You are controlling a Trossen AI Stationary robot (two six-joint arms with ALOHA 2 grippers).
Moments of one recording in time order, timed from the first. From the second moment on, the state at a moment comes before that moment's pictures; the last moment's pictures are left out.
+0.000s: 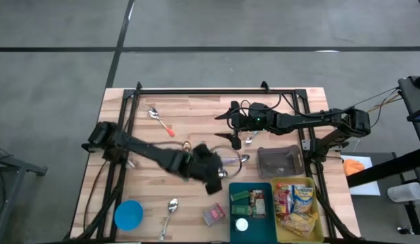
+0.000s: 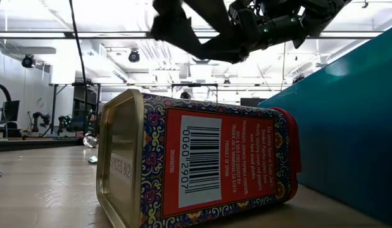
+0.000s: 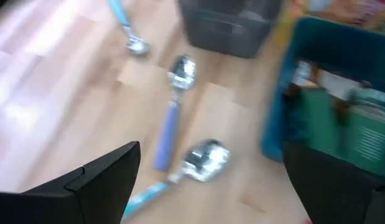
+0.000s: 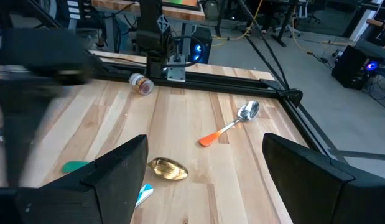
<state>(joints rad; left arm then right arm) -0.31 1.86 1.53 -0.64 -0.42 -0.53 -0.20 1.47 0.82 0.40 -0.16 -0.15</state>
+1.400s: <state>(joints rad) -0.06 0.63 0.30 0.37 -0.17 -0.02 -0.20 1.47 0.82 0.40 -0.16 -0.15</state>
